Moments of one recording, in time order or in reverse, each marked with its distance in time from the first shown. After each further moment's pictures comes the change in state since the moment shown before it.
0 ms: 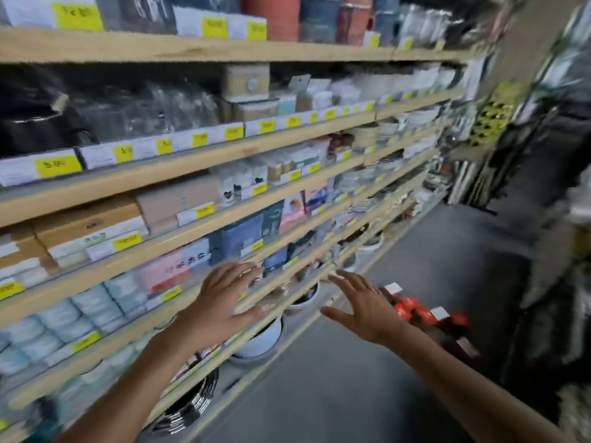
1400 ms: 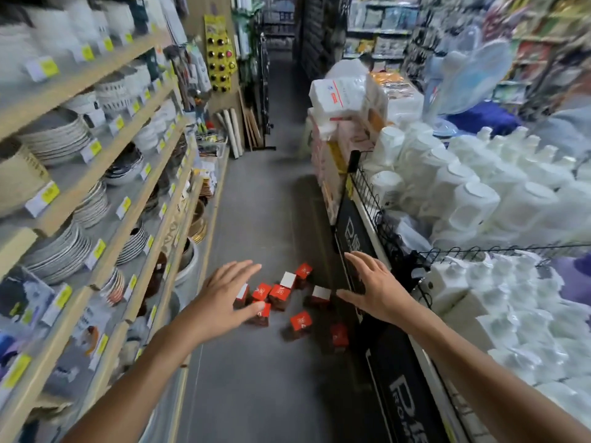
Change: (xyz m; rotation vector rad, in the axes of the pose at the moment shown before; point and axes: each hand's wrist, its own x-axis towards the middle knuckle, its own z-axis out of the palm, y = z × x) left_hand 0.555 0.273 0.269 -0.054 -0.499 0.721; right_hand -0.057 0.463 -0.119 0.010 0.212 0.954
